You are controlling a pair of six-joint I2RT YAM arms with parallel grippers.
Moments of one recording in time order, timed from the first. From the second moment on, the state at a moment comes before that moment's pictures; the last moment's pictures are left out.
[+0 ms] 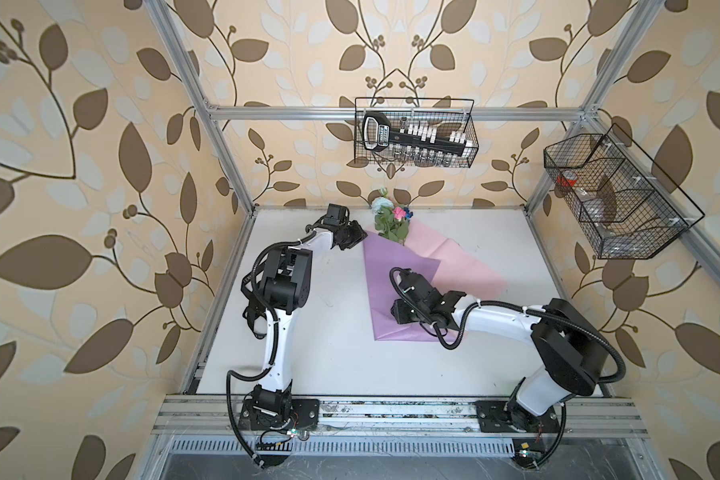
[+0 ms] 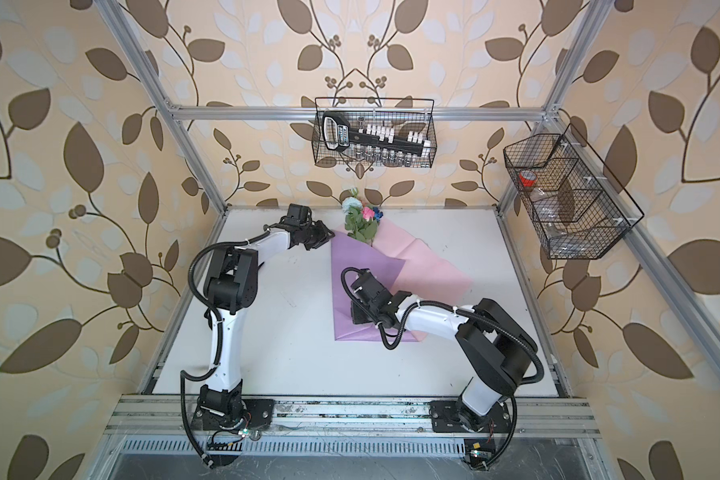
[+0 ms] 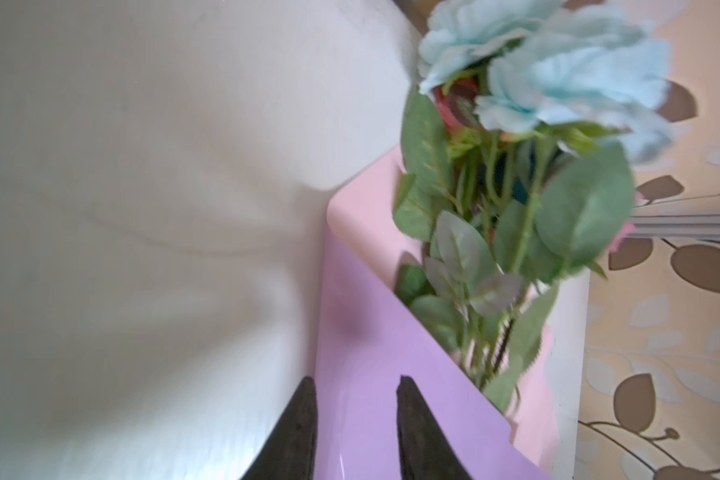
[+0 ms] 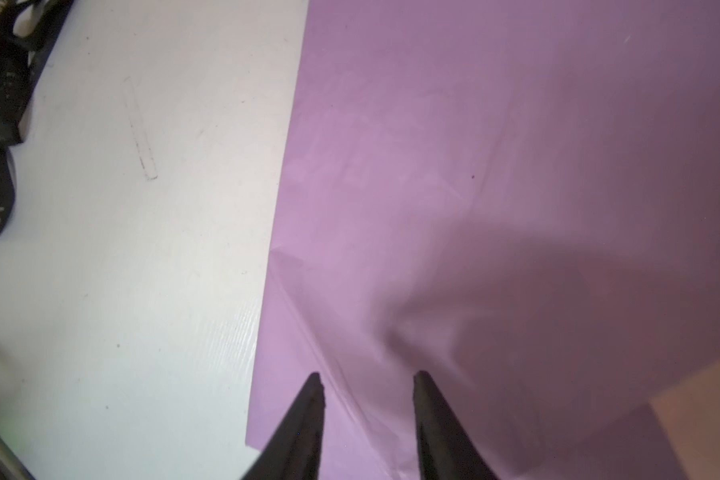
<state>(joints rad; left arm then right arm) -0.23 2.20 1.66 -0.23 0.39 -0.74 0.79 1.59 0.91 -0.24 0.07 0.60</state>
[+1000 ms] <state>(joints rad) -0.77 1.74 1.01 -0.16 0.23 -0.68 0.66 0.70 0.23 -0.37 0.06 1.15</state>
